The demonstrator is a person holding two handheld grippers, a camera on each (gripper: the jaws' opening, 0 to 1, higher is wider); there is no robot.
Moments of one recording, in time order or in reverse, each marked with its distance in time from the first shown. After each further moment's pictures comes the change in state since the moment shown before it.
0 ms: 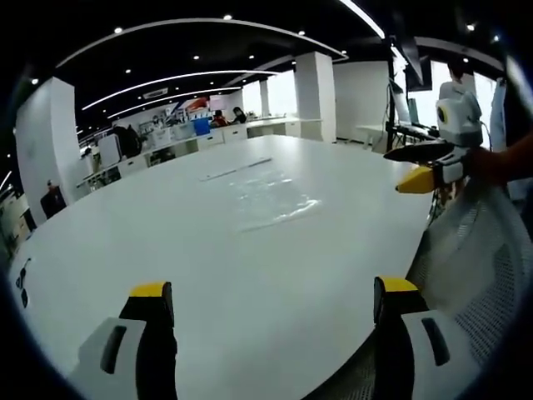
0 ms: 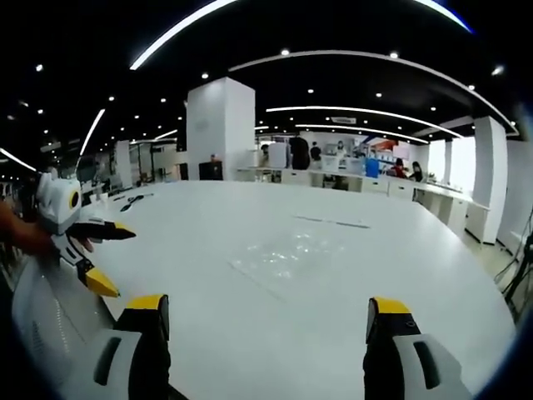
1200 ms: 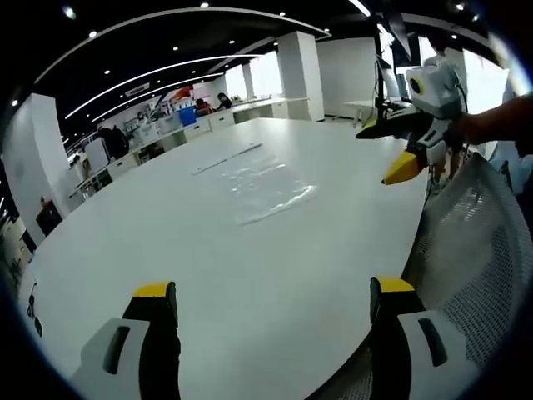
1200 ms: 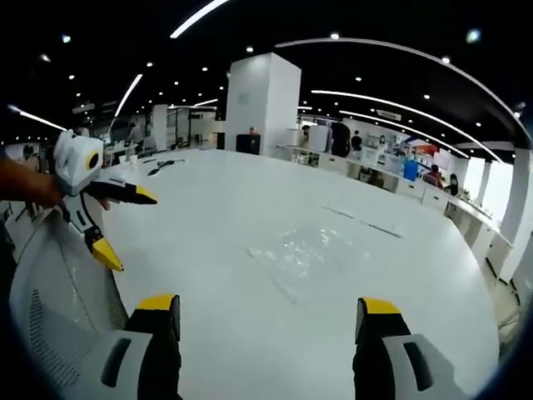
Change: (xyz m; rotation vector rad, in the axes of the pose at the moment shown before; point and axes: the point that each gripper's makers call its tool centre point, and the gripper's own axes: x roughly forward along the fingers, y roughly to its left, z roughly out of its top) left arm 0.001 -0.002 0.012 0.095 0.107 -0.038; right arm 0.033 0.007 0.005 -0.177 0.129 0.192
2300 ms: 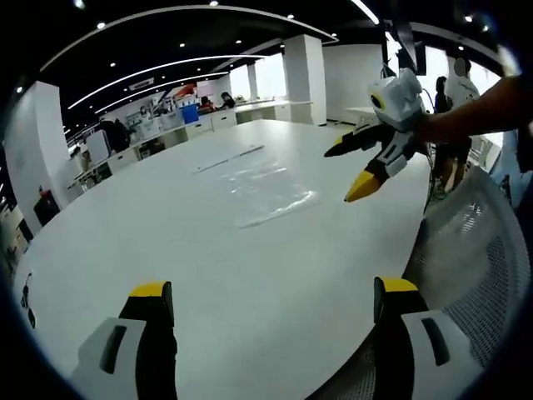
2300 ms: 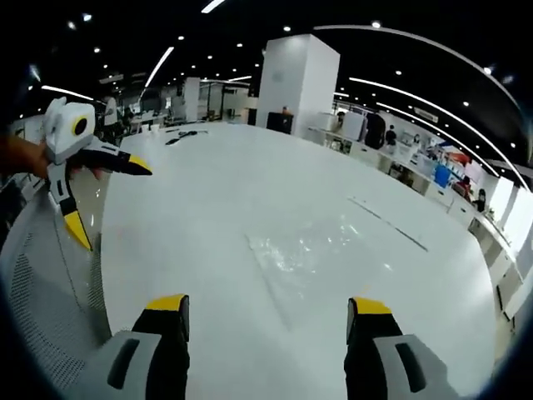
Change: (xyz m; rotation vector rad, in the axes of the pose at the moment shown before) left arm 0.003 0.001 0.001 -0.039 -0.006 -0.014; right arm 0.059 -0.019 -0.005 -0.091 0.120 0.124
